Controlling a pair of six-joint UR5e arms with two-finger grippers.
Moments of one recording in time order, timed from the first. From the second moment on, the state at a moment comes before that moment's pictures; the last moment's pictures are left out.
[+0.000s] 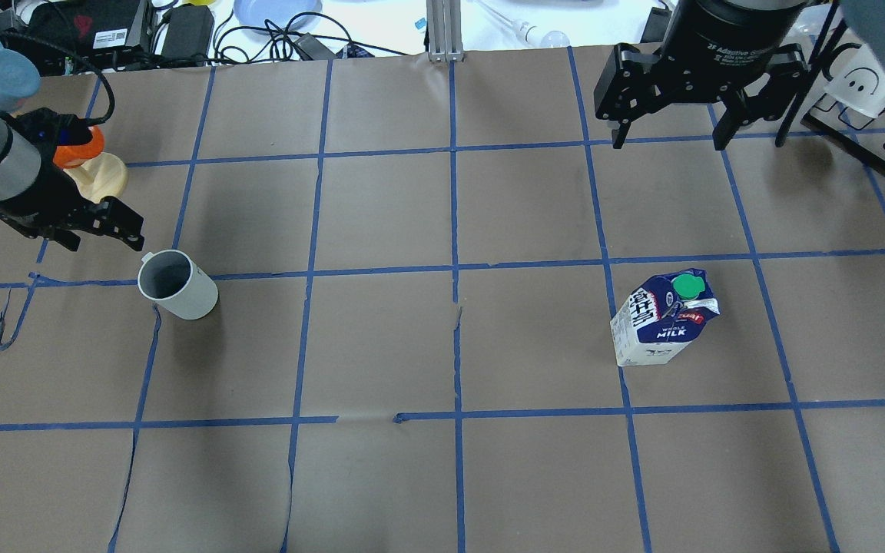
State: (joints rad) left arm -1.13 -1.70 -1.90 -1.11 1.56 0.47; right arm 1.64 -1.58 1.43 -1.47 -1.58 0.15
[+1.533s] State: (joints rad) left arm -1.16 -1.80 -1.93 -1.07 1.50 0.34; right arm 1.64 -1.57 1.43 -1.47 -1.58 0.15
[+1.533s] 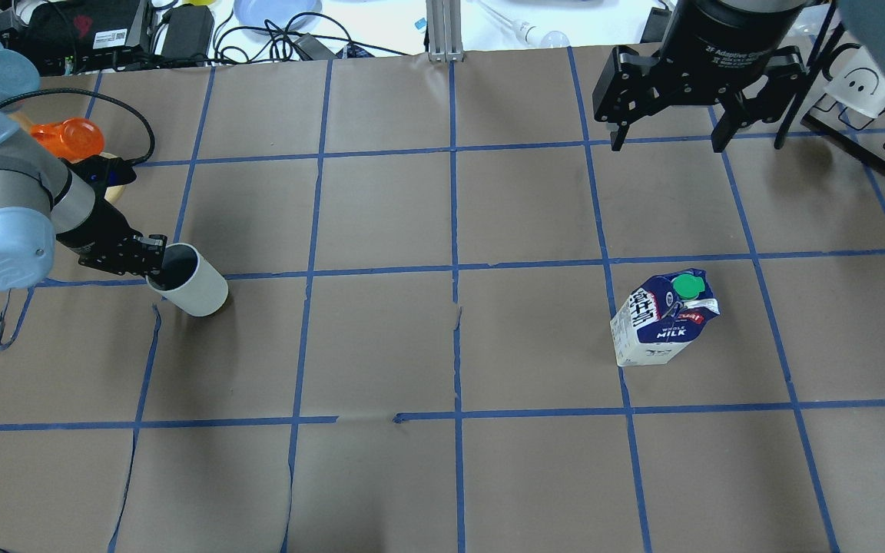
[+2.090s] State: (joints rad) left arm -1.56 -1.86 -1.71 -1.08 1.51 -0.09; right arm 1.64 -1.58 1.44 -1.47 -1.58 0.15
